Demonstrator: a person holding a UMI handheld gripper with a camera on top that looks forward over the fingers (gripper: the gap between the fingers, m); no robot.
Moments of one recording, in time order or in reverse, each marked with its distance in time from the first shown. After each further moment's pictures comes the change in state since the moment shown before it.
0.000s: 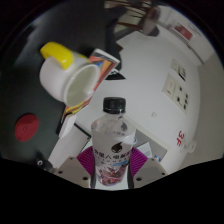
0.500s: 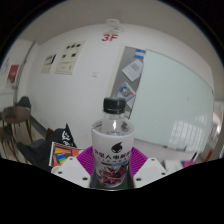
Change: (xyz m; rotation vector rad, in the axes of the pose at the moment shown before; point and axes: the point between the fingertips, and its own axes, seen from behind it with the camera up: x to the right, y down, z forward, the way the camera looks) arm 0.024 0.080 -0.052 -0.031 -0.136 1.887
